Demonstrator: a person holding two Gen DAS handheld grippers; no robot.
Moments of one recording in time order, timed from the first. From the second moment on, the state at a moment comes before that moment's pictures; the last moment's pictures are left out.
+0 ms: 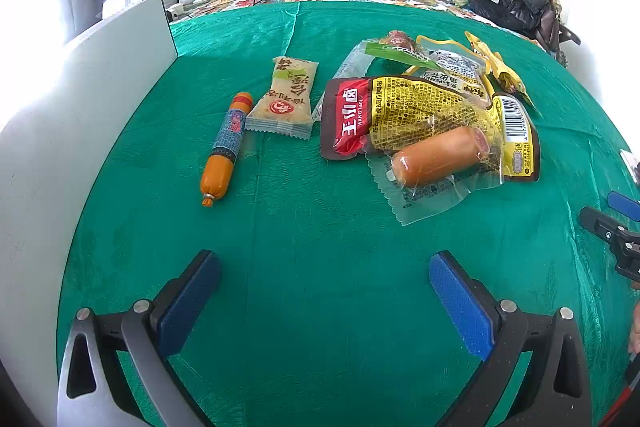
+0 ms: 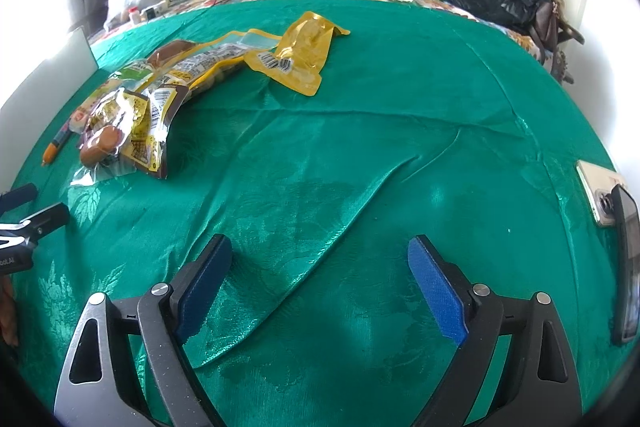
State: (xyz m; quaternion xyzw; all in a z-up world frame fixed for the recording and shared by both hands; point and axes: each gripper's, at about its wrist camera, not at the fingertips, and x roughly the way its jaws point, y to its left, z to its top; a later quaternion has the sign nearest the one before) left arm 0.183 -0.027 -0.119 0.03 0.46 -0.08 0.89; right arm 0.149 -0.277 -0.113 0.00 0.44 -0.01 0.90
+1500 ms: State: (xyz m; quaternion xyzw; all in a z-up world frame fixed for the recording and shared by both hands) left arm 0.180 -0.019 -0.117 0.02 0.46 -0.05 0.89; right arm 0.149 -0.277 -0.112 0.00 0.44 -0.01 0.90
